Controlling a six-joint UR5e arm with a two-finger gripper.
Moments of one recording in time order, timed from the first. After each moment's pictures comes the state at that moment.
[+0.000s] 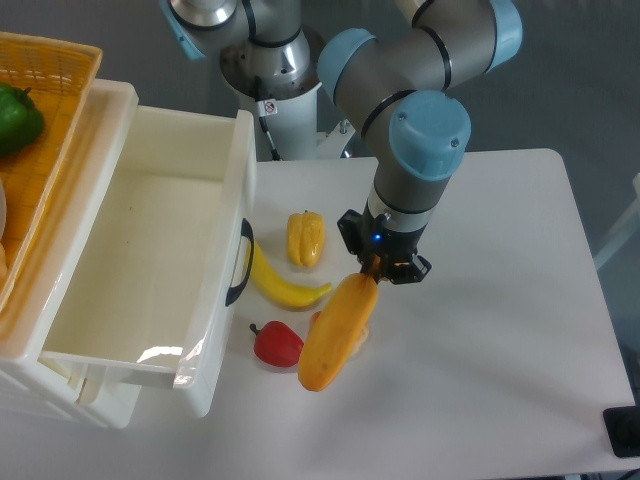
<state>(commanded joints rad) 2.54 -1.90 -1.46 -1.36 1.46 1.18</state>
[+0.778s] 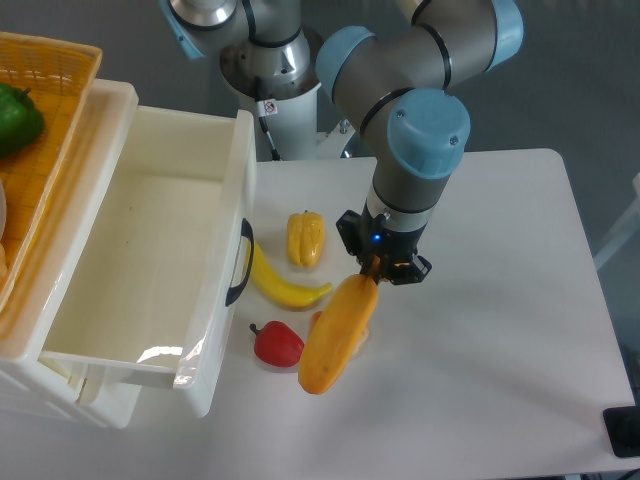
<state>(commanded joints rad) 2.54 -1.89 -1.44 -1.42 1.47 1.15</state>
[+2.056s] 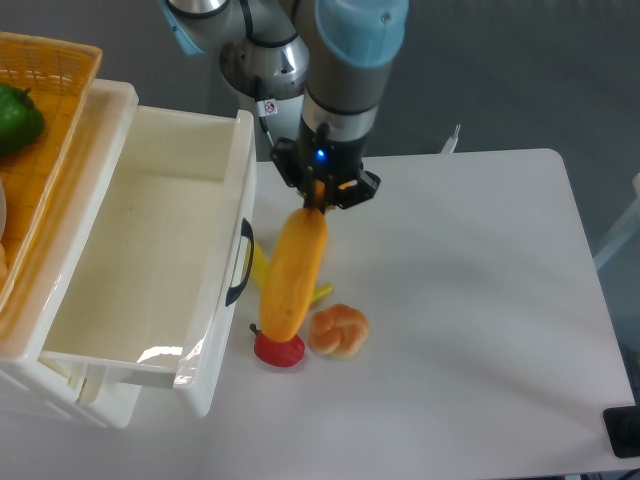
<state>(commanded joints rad) 2.46 -1.64 -1.44 -1.64 1.38 0.80</state>
